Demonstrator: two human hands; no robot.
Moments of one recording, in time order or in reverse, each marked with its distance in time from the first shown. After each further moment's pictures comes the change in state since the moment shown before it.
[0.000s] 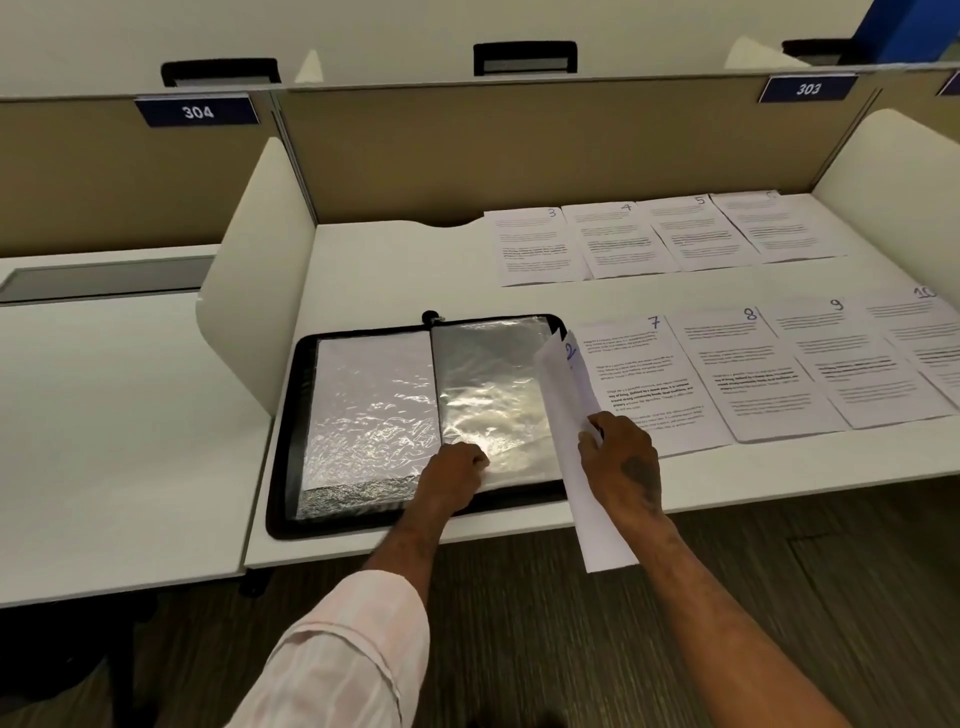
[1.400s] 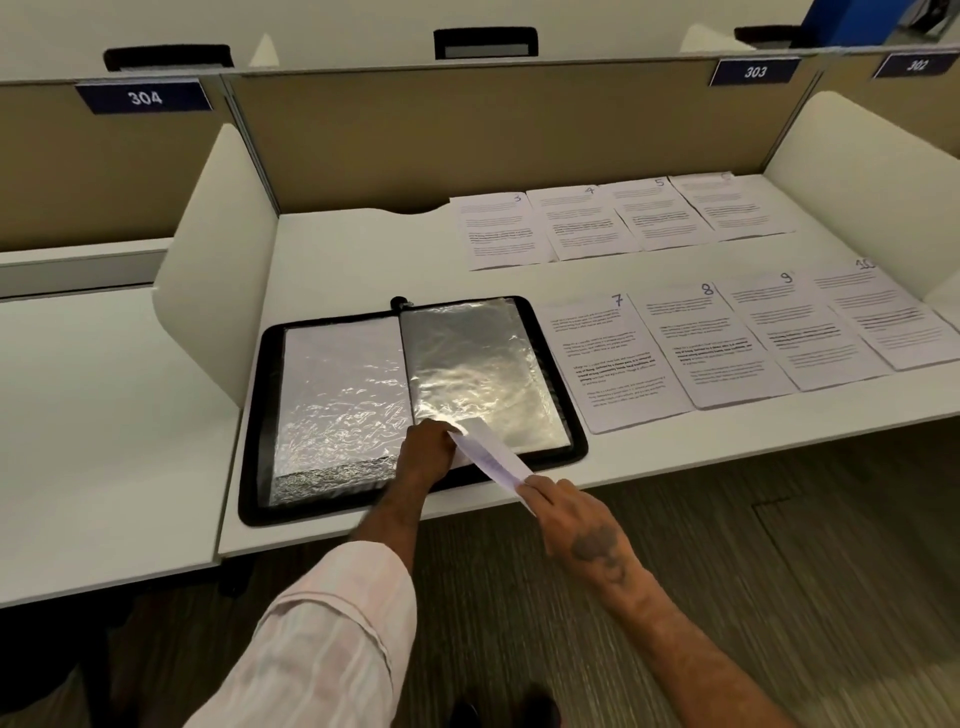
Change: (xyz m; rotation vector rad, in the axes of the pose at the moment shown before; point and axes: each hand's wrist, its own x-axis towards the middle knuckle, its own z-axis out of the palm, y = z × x) left_hand 0.005 0.004 0.008 0.005 0.068 -0.039; right_hand -0.090 0.040 0.013 -0.351 -0.238 -0.643
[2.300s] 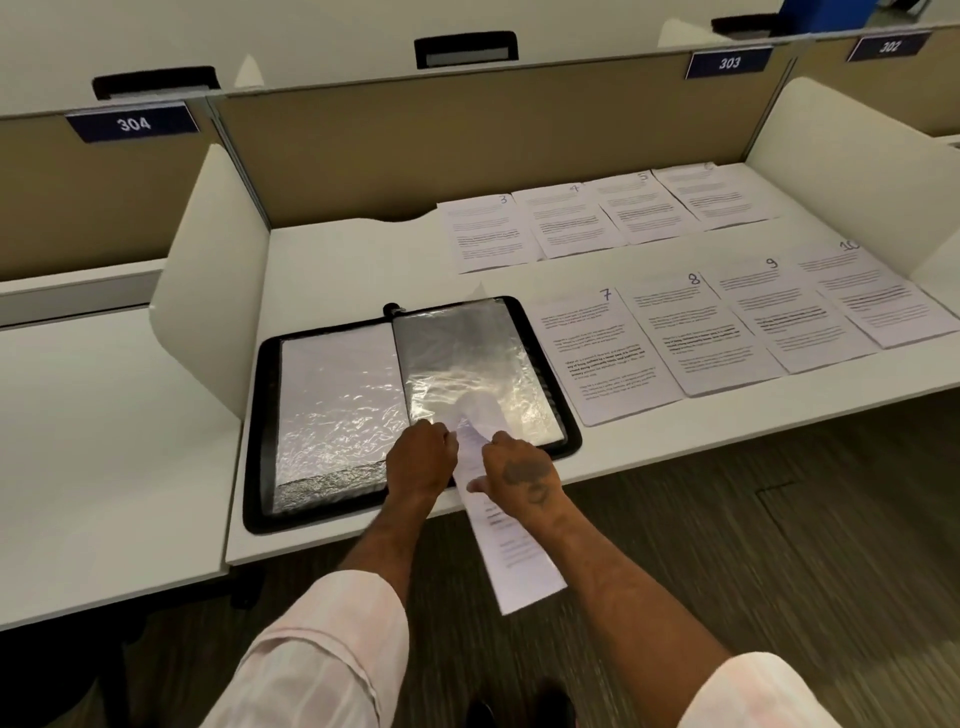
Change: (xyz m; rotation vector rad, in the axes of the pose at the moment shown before) left_hand -0.037 0.021 -0.011 0.297 0.249 0.060; right_hand 0.082 -0.030 -0.005 0.098 -0.285 0.311
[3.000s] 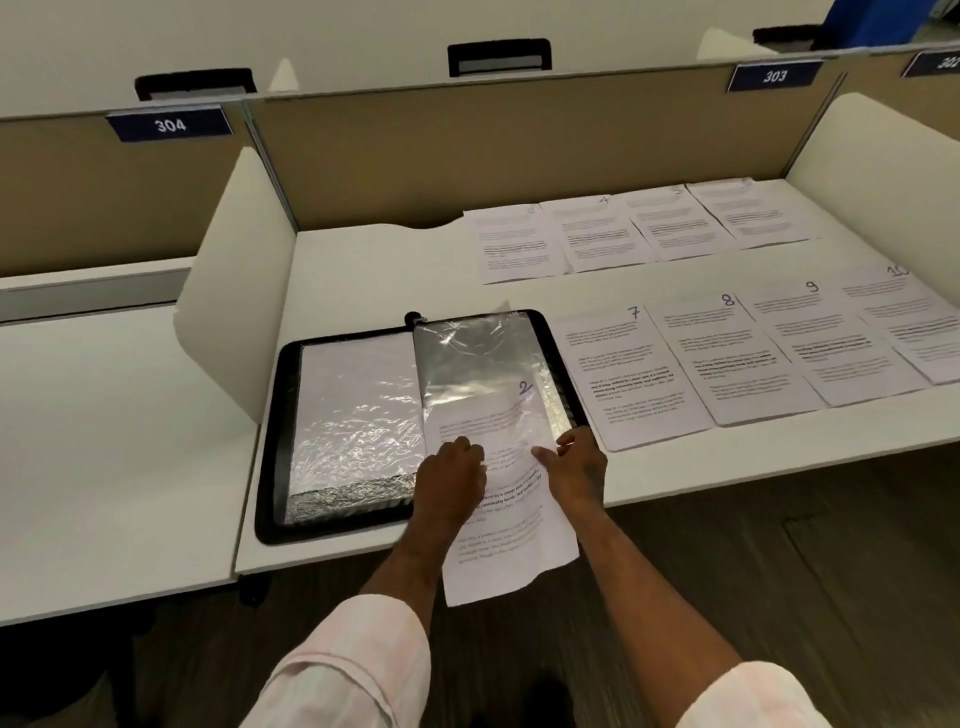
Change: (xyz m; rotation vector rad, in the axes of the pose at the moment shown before) left_hand 0.002 0.002 0.013 0.086 -0.051 0.218; right_hand 0.030 0.045 0.006 0.979 0.340 0.545
